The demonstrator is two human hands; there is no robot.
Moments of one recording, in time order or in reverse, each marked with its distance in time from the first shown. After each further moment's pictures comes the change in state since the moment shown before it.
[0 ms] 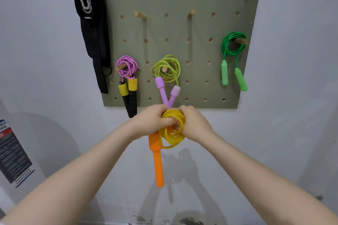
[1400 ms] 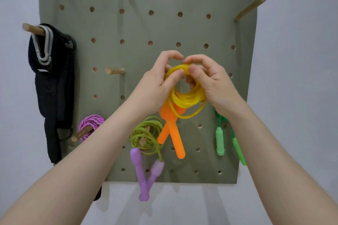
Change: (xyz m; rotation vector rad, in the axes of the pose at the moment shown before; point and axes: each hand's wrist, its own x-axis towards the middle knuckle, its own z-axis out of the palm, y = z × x) left_hand 0.171 0.092 -0.112 -0.209 0.524 0.675; right_hand 0.157 -0.011 -0.192 0.532 0.411 -0.585
